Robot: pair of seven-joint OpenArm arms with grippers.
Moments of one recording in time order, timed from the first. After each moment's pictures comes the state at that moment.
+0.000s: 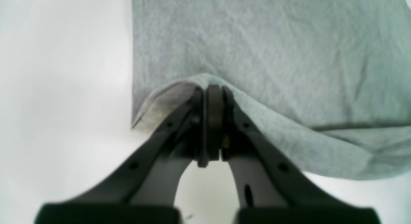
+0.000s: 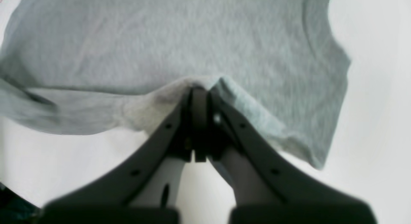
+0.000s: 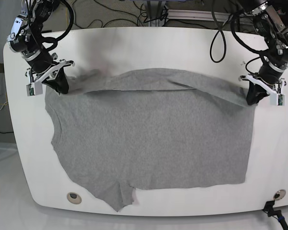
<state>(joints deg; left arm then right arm) 9.4 -7.3 -38.9 99.8 -32.3 -35.9 49.8 -19.2 13.4 32.4 111.0 44.5 29.0 -54.4</state>
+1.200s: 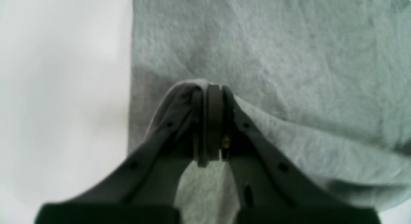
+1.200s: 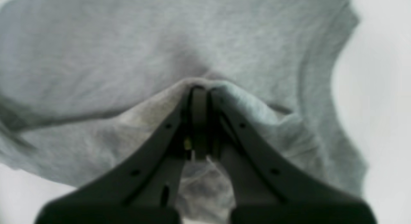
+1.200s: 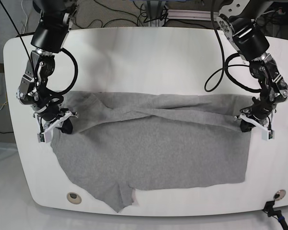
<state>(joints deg) -15.1 -7.6 -36.2 71.9 -13.9 -33.6 45.4 11.0 14.7 22.6 77.7 27.5 29.3 -49.3</state>
